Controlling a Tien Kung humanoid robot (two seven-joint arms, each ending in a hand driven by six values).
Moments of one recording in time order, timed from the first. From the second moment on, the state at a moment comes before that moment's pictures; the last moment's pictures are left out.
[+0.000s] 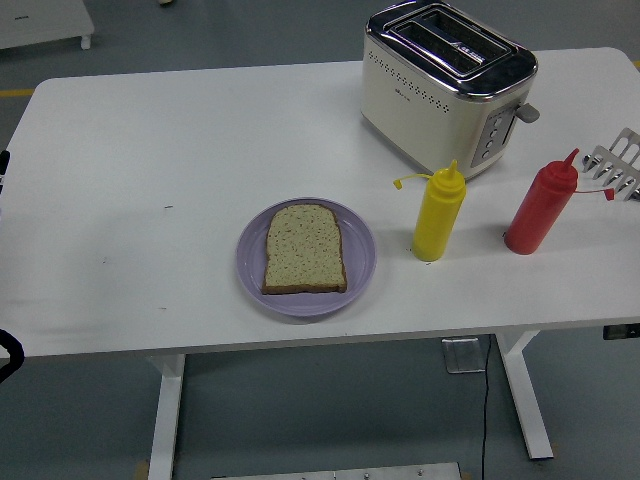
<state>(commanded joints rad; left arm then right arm) -0.10 0.18 -1.72 -1.42 0.28 0.02 -0.07 0.07 -0.36 1.88 1.42 -0.35 -0.01 0.04</state>
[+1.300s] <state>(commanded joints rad) -0.09 0.19 -1.69 -1.41 0.28 0.03 -0.06 0.05 -0.33 1.90 1.42 -0.35 0.00 0.03</state>
